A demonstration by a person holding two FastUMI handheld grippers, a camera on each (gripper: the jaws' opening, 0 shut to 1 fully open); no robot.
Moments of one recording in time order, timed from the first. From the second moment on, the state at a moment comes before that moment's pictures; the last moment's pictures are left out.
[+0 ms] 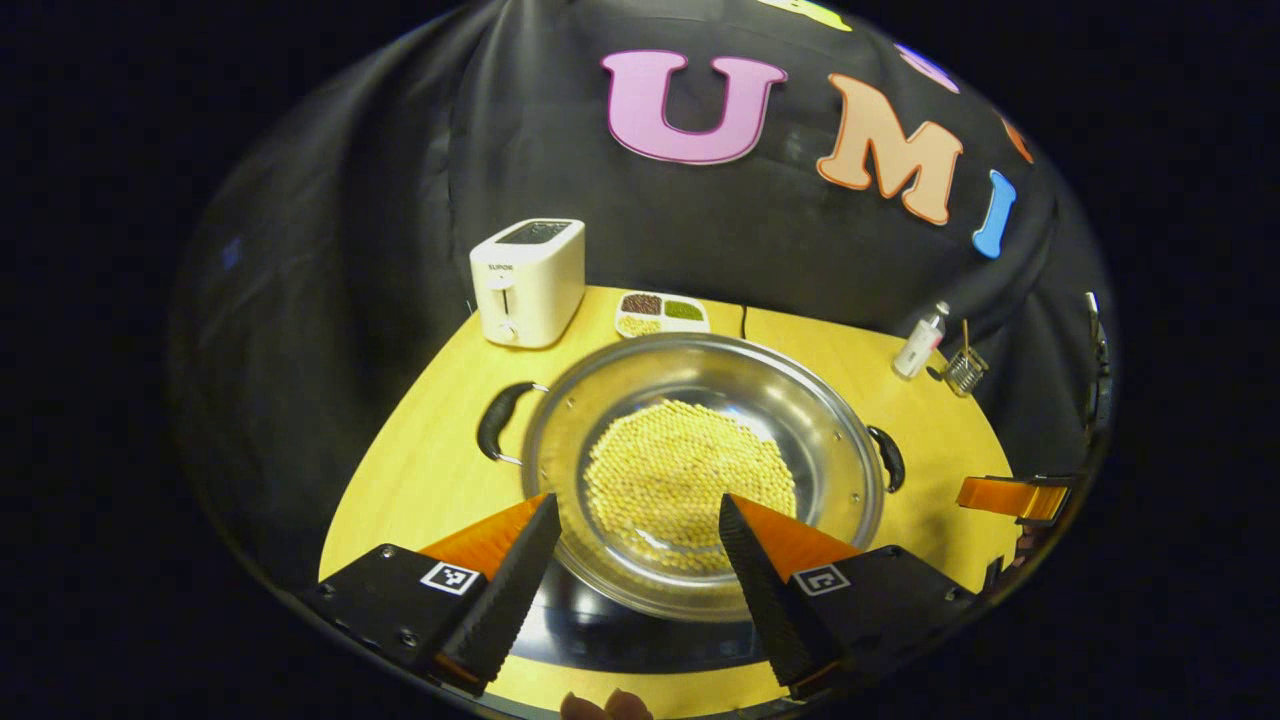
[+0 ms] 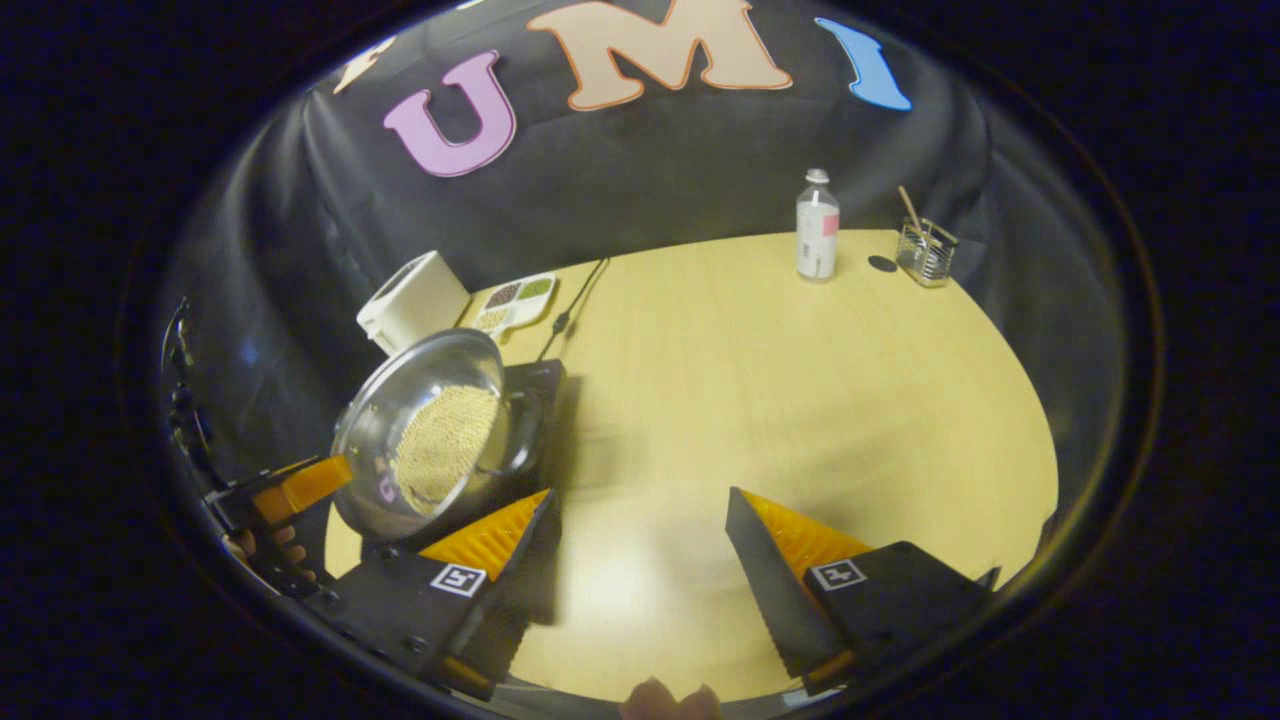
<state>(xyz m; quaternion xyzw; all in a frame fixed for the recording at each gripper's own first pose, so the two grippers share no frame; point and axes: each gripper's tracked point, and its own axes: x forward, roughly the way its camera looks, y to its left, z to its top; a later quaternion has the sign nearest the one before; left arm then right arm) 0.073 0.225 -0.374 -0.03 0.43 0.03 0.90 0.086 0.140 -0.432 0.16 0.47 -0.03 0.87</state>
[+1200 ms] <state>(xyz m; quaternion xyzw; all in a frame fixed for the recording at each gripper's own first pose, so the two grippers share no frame) 0.054 0.018 -0.089 0.02 0.15 -0.02 0.99 0.058 -0.001 -0.142 0.12 0.17 -0.04 0.98</state>
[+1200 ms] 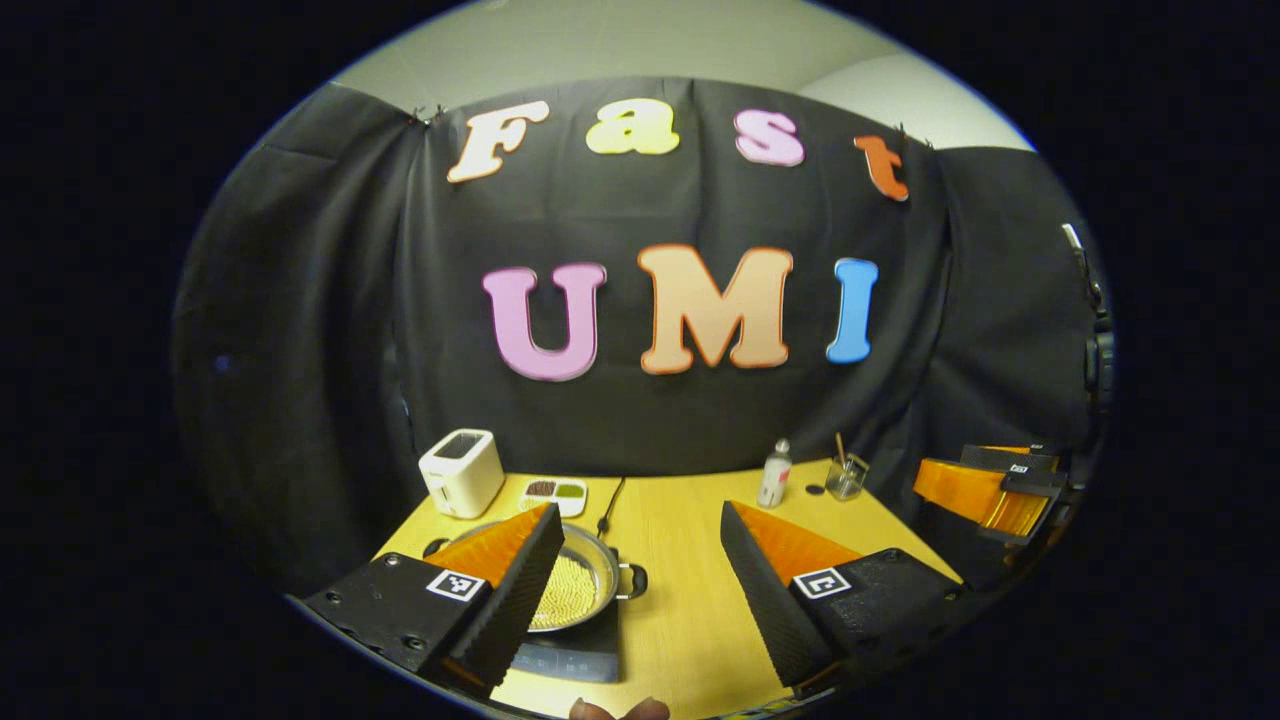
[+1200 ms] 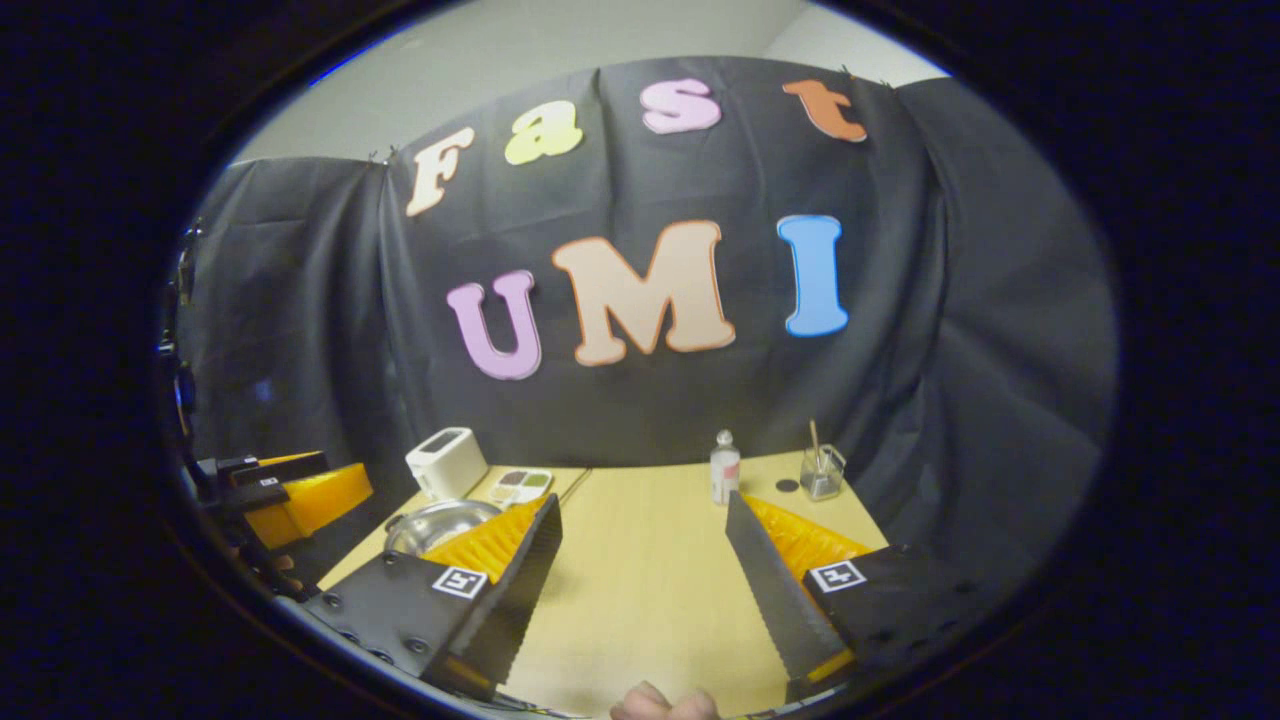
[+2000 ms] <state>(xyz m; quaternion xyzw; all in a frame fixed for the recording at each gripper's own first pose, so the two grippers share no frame) -0.001 0.035 -0.019 0.02 0.06 -0.02 1.00 0.011 0.002 -0.035 0.05 0.07 -0.09 0.99</state>
